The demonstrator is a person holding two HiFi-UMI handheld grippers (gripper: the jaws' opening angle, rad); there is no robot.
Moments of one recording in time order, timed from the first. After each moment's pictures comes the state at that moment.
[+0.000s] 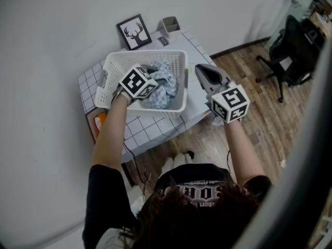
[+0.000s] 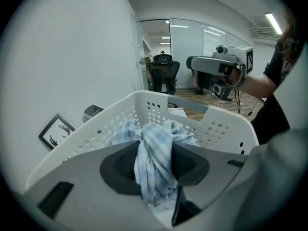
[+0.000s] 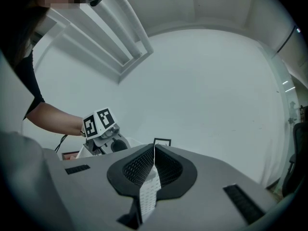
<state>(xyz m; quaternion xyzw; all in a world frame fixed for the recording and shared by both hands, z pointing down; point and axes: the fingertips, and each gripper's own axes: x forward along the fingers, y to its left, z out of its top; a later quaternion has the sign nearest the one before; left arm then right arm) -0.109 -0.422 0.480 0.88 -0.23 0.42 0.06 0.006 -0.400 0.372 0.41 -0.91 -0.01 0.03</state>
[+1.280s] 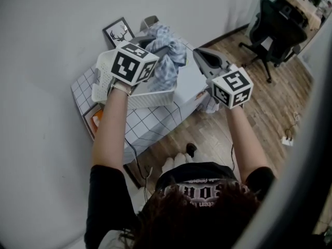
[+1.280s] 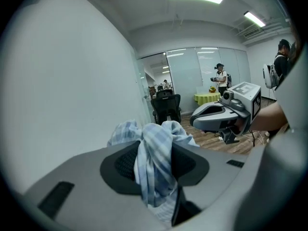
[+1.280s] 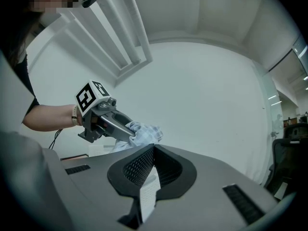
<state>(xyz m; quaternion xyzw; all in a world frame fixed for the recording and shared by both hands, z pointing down) -0.052 -0.377 0.310 0.92 -0.29 0.27 -0.04 0.028 -0.334 0.313 0.47 -0.88 -0.04 0.02</state>
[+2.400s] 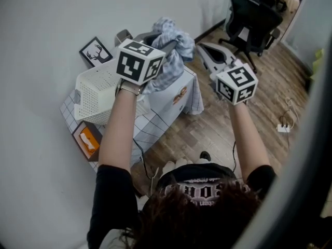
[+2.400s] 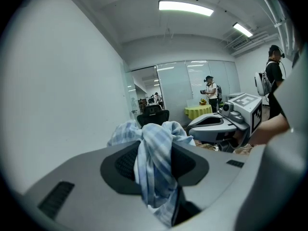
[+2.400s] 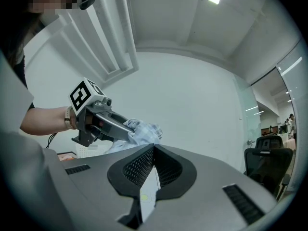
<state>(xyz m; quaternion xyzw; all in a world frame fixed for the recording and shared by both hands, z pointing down) 0.110 -0.335 0.265 0.95 -0.23 0.20 -0.07 0.175 -0.291 0.278 0.55 -0.83 -0.07 0.00</state>
